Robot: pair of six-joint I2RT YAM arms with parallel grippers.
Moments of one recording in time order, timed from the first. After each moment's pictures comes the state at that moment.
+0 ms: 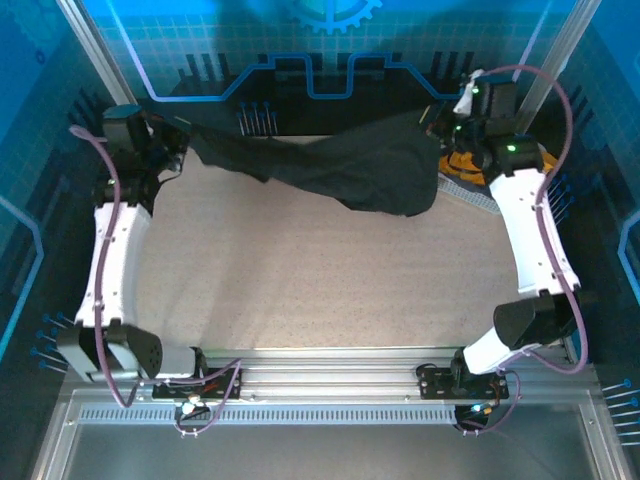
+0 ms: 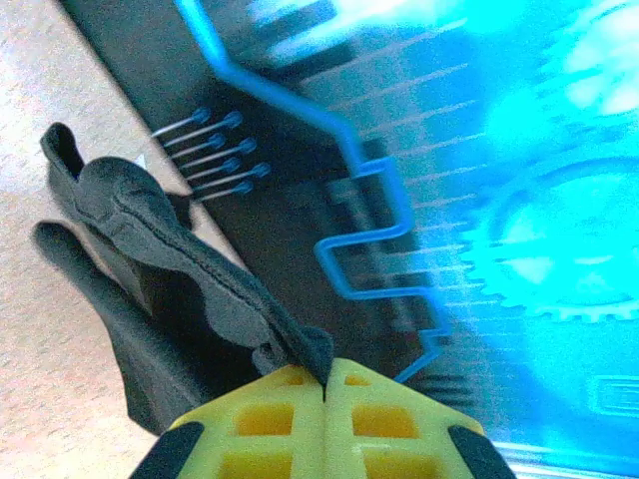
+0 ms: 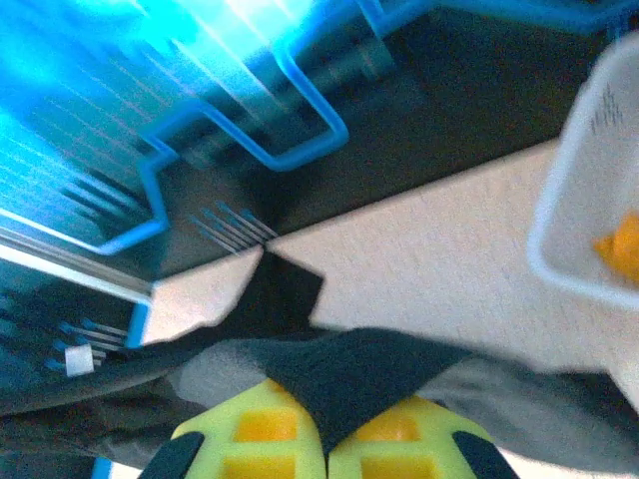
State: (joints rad) left arm 0.14 1.33 1.52 -0.48 0.19 -1.17; right arm 0.12 1.54 1.86 -0.74 -0.21 0.58
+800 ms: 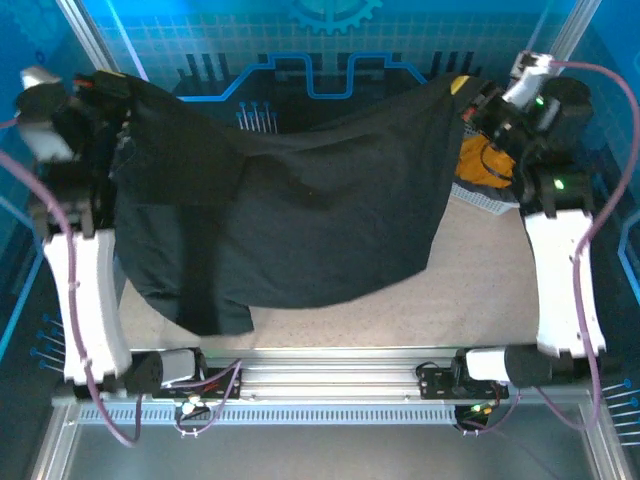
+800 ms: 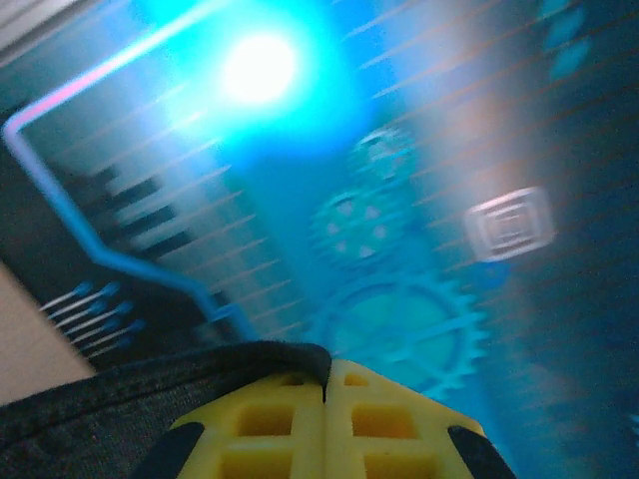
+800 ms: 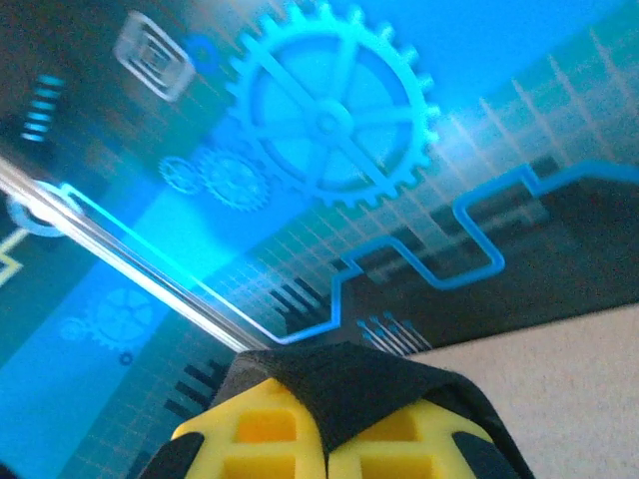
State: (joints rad) left arm 0.19 1.32 1.91 -0.63 0.06 -1.15; right arm 0.04 1.37 1.82 -0.53 -0.38 0.75
